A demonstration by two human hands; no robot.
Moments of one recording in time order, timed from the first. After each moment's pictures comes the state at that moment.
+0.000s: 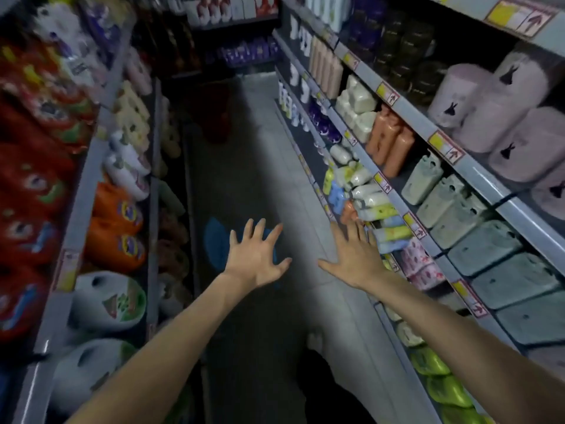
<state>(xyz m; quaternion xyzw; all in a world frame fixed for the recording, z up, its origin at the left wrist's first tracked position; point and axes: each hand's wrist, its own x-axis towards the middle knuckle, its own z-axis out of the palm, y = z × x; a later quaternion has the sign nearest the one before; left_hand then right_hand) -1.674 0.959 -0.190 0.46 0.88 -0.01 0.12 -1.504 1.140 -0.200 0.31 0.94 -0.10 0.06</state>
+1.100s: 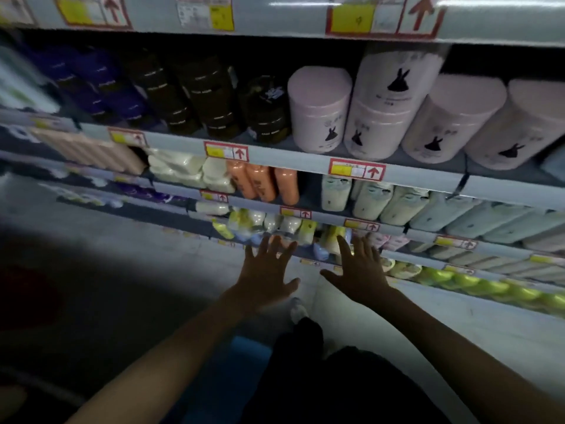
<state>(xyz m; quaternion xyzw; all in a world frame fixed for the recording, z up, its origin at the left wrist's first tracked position) -1.849 1.400 -0.262 0.85 0.48 -0.18 0.13 -1.615 1.342 -0.270 0.73 0.64 -0.23 -0.02</state>
